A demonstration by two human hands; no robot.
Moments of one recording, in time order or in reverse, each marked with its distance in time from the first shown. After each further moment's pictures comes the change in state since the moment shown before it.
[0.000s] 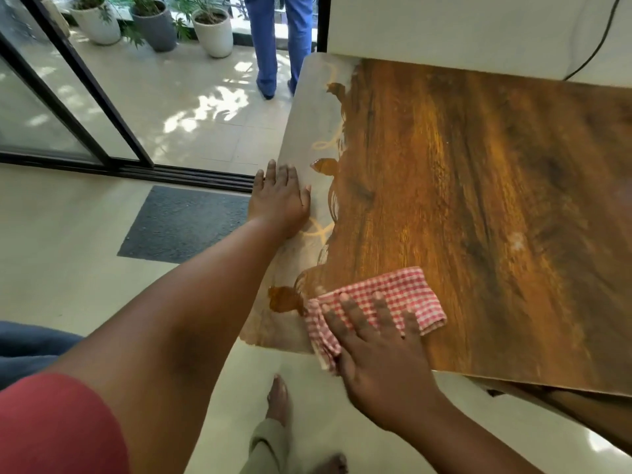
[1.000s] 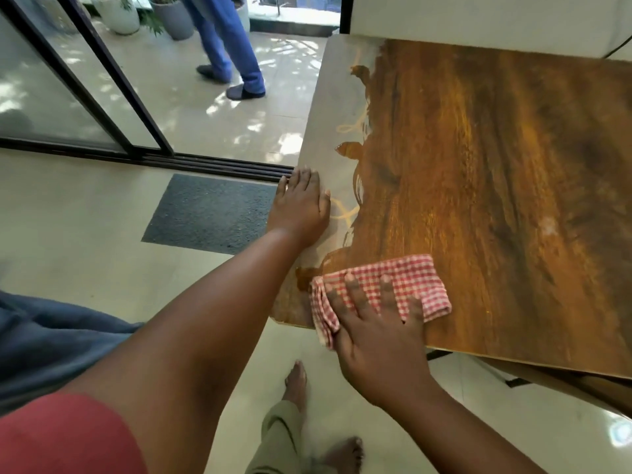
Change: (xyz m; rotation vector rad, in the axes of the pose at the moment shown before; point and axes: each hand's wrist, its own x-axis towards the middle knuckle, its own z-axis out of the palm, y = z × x) left_hand -0.045 -0.009 0.011 -0.231 0.062 0.046; right_hand 0.006 -0.042 0.004 0.032 0.026 0.068
